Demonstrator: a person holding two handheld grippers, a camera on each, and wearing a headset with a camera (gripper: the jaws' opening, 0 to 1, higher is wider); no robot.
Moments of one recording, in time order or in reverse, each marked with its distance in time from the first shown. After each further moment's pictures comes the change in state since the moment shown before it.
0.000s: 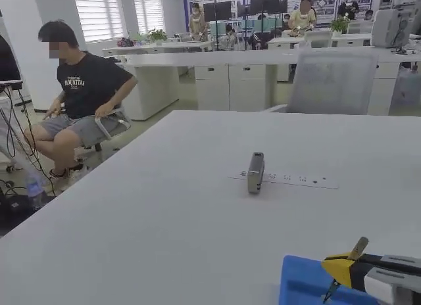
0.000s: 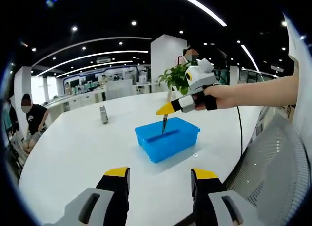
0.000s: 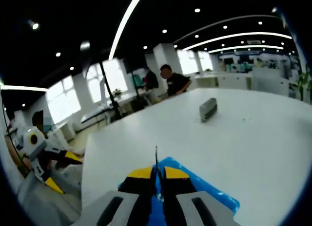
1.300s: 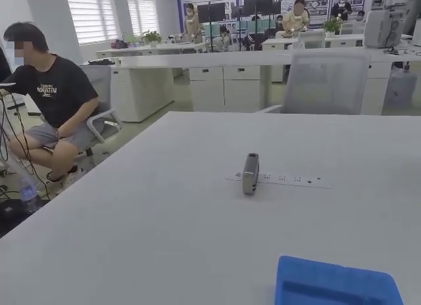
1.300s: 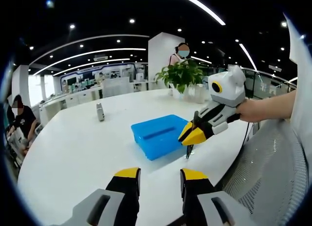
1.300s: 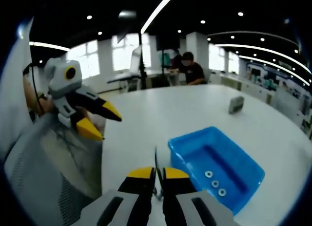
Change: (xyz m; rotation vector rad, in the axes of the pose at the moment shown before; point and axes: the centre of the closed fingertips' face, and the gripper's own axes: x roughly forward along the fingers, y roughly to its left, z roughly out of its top) left arm 0.001 -0.008 -0.007 -0.006 0.037 -0.052; right arm -0.036 0.080 -0.070 -0.289 0.152 0.096
